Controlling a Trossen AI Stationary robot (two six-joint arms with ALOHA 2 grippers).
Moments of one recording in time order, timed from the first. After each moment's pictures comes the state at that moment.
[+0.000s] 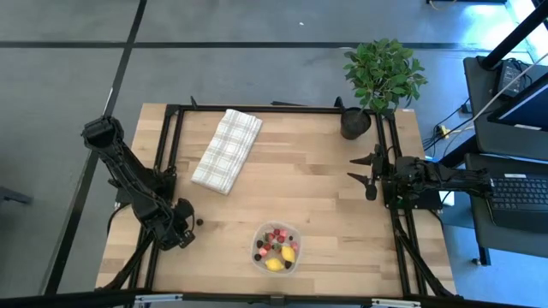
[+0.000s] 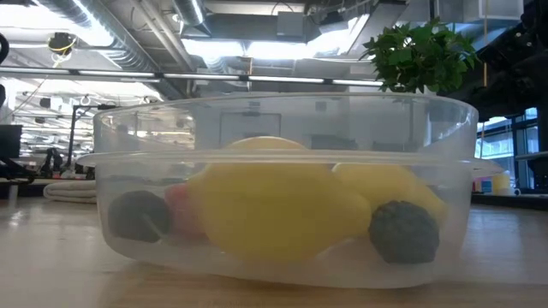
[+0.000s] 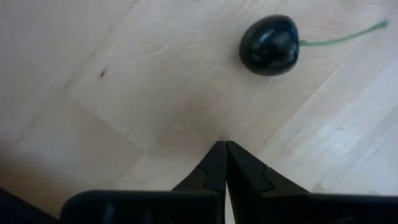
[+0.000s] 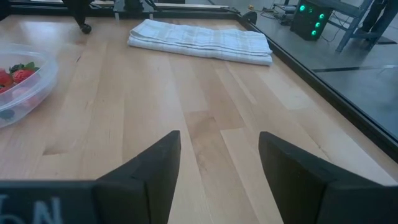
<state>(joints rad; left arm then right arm) -0.99 1.22 0.47 -0.64 -0.15 -1.77 0.00 0.00 0.16 -0.48 0.27 -0.01</state>
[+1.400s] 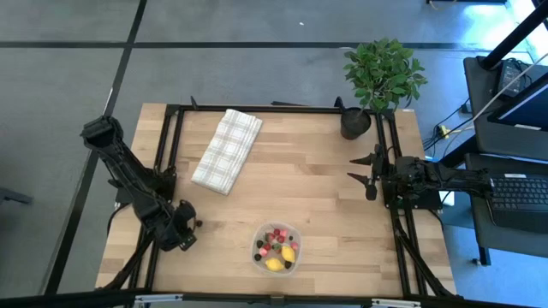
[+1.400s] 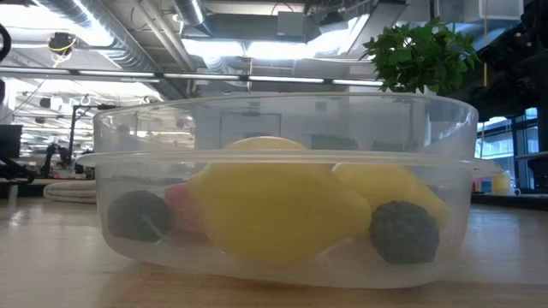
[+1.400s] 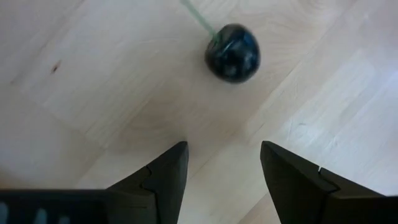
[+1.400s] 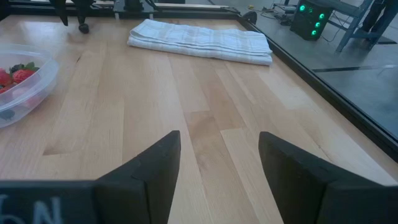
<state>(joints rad) -0.96 1.22 0.47 -0.55 -0.16 -1.75 0.00 0.00 0.16 -0.48 0.27 -0.01</state>
